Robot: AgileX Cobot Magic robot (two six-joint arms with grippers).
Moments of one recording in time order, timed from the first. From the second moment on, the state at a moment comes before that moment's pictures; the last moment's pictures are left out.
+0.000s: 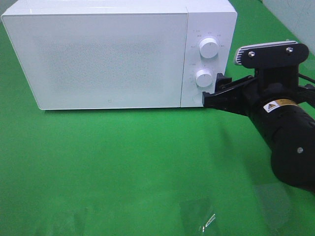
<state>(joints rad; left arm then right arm) 0.04 -0.01 -0.52 -0.13 1.07 0.15 0.75 1.66 -0.46 0.87 -1.13 -0.46</state>
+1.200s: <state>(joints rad) 0.04 -0.01 -0.52 -0.13 1.07 0.15 0.76 1.73 -0.55 0.88 -1.10 0.15</state>
